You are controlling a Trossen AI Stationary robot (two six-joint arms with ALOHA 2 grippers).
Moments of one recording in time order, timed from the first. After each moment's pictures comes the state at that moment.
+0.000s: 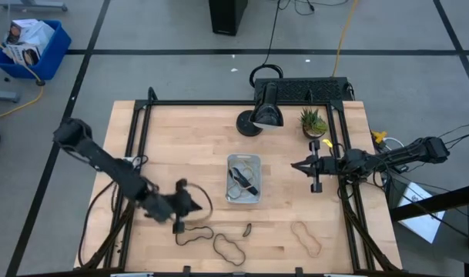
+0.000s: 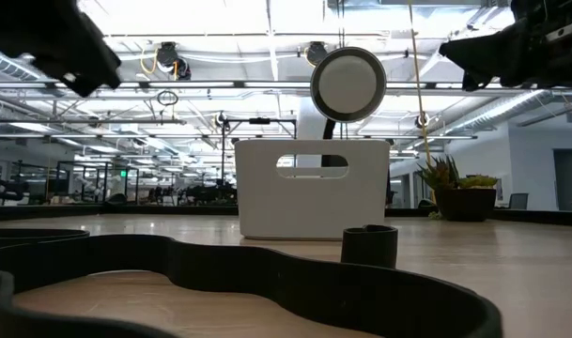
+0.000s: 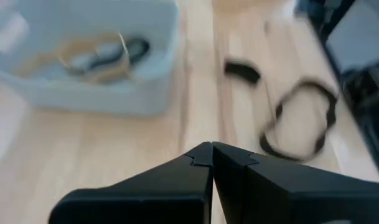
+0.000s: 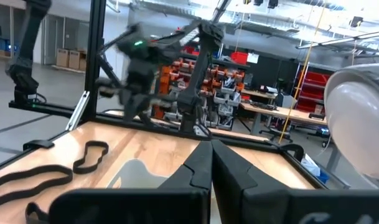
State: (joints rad) left arm -0.66 1.31 0.67 -0.10 -0.45 -0.52; right arm 0.16 0.47 0.02 0.61 0.13 -0.20
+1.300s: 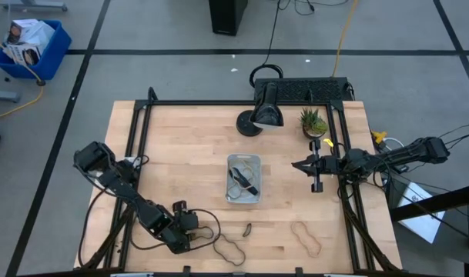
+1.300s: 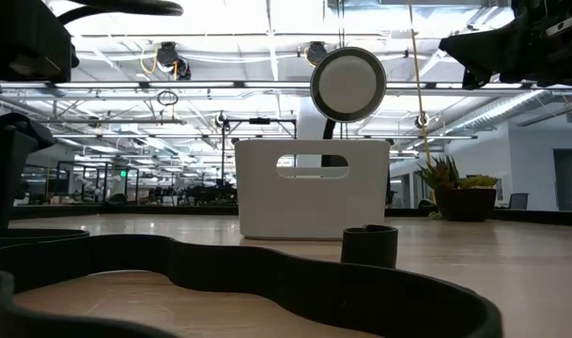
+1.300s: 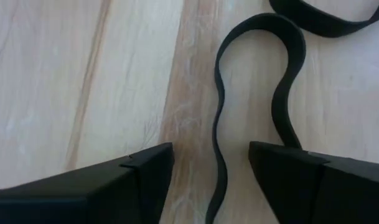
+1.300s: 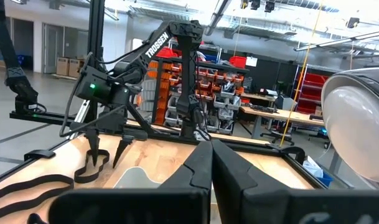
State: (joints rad) left arm -0.77 1.76 0.88 -0.35 -0.28 -0.90; right arm 0.16 0.47 0.02 0.63 0.13 -0.17
